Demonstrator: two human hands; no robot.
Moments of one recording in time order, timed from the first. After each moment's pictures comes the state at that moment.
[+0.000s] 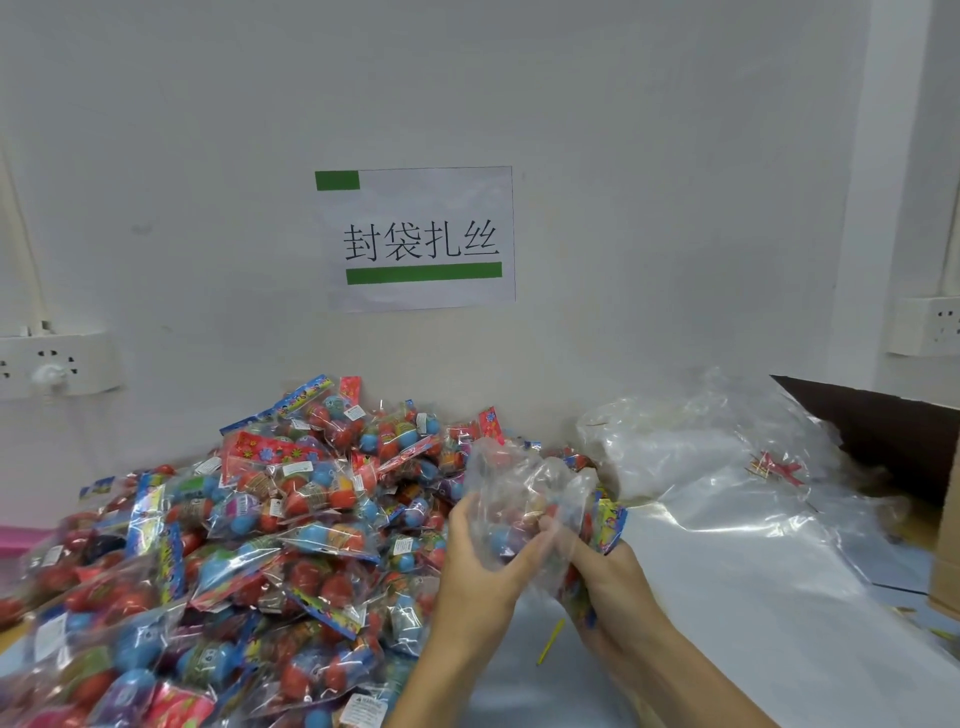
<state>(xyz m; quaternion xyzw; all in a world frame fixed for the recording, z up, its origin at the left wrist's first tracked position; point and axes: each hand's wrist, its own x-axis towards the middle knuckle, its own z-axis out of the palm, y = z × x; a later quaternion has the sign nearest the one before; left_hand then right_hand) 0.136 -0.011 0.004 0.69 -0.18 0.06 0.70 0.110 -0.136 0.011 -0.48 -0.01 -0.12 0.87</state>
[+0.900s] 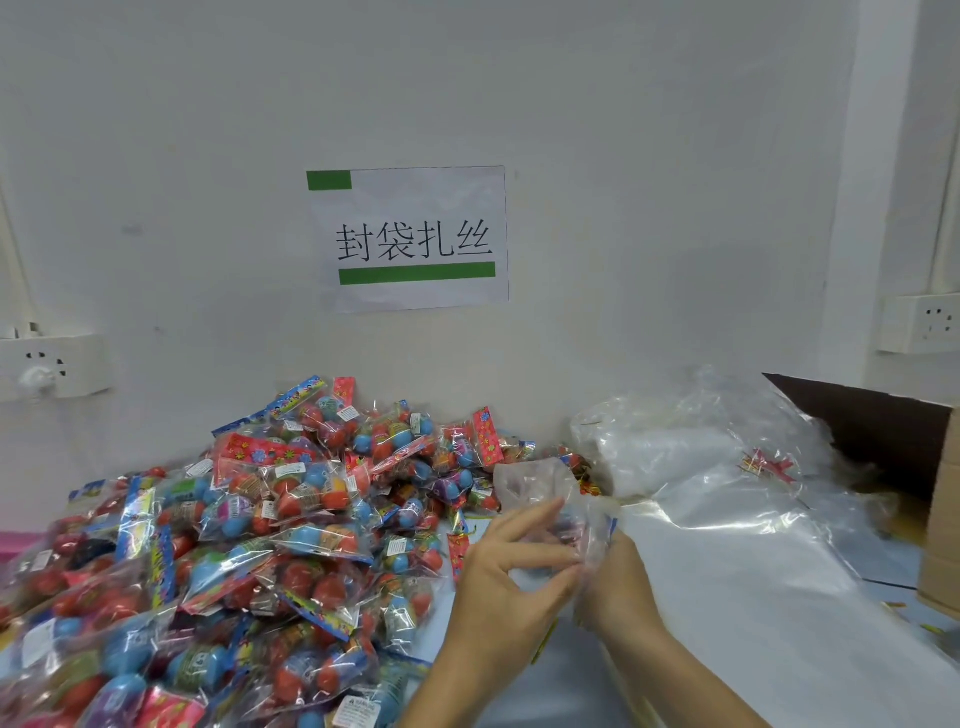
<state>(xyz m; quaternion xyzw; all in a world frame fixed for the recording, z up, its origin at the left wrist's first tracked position) 0.114 -0.022 0.019 0.74 -0.35 0.17 0.55 0.133 -0.157 -0.016 -0.76 0.06 -0.23 0.61</state>
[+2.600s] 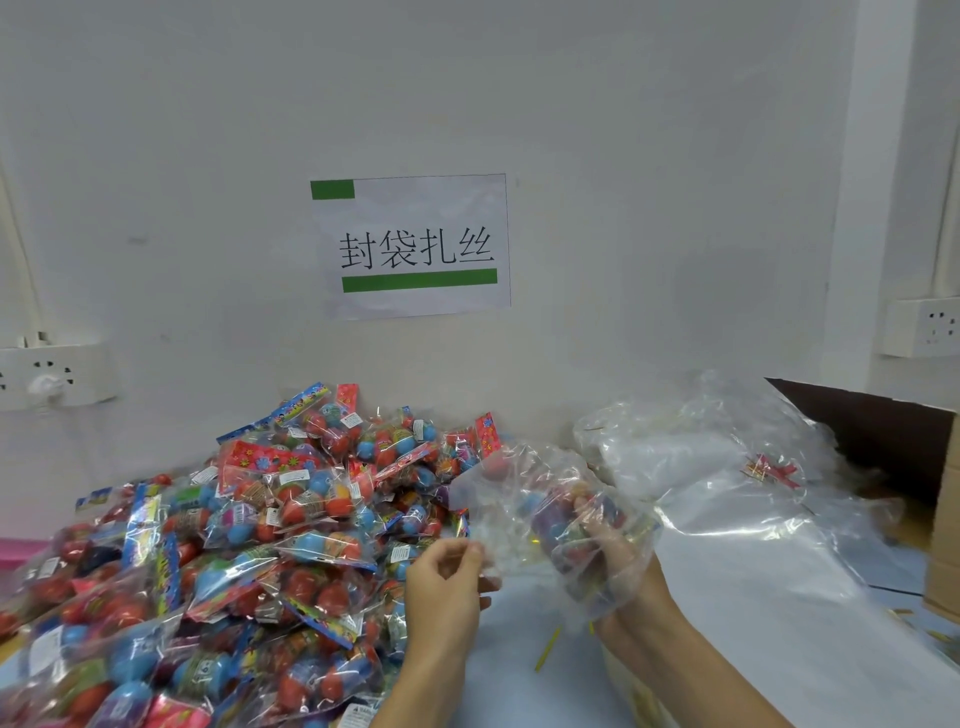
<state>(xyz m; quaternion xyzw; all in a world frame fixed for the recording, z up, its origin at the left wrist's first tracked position) 0.152 -0.003 -0.010 0.66 0.01 0.08 0.75 0.118 -0.151 0.018 -0.42 0.09 -0.16 0.89</state>
